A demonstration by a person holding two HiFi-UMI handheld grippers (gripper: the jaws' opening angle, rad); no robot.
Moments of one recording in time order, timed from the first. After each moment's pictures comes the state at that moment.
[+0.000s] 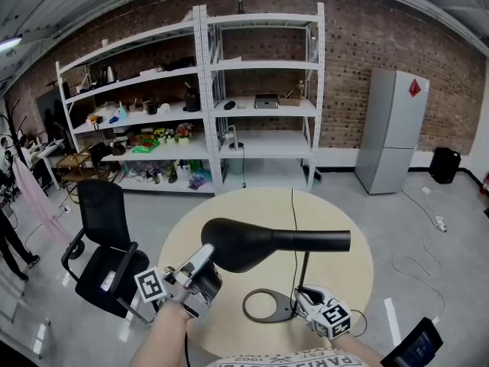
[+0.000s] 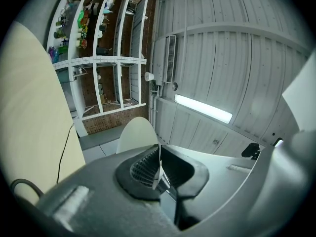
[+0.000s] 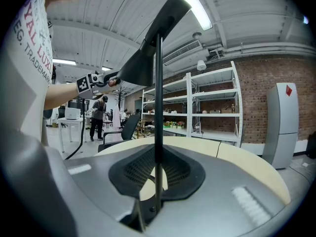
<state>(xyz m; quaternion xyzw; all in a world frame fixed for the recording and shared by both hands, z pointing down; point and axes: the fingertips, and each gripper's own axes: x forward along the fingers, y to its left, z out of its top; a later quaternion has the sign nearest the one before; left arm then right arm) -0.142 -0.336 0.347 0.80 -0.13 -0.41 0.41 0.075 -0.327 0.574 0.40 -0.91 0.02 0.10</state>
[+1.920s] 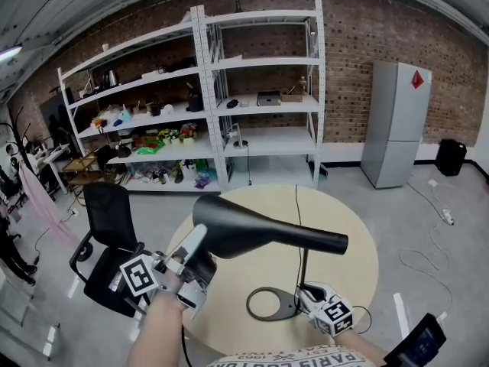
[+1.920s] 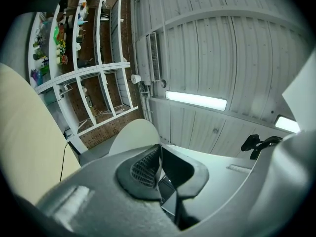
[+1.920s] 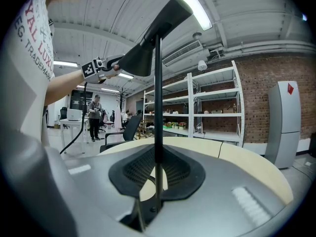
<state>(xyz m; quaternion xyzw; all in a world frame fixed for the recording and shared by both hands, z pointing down) -0.141 -0.322 0.277 0.84 -0.17 -0.39 0.32 0.071 -0.324 0.580 0.39 -0.92 0.02 0.10</state>
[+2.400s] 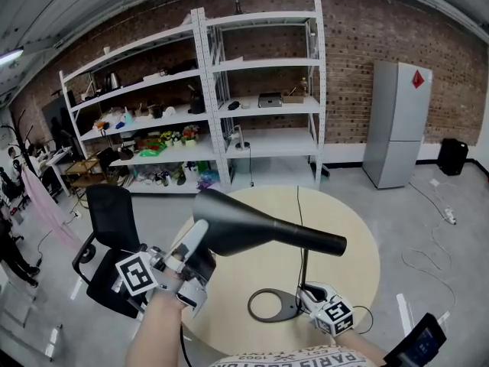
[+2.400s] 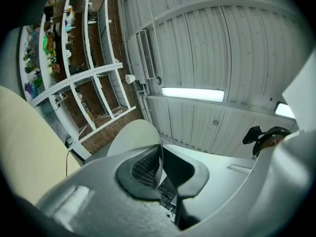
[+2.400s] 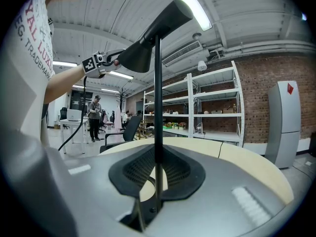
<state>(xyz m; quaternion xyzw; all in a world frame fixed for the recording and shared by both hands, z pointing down) -0.132 -0.315 0.252 0.87 -0.19 -0.36 0.29 0.072 -0.326 0.580 0.39 -0.92 0.02 0.09</state>
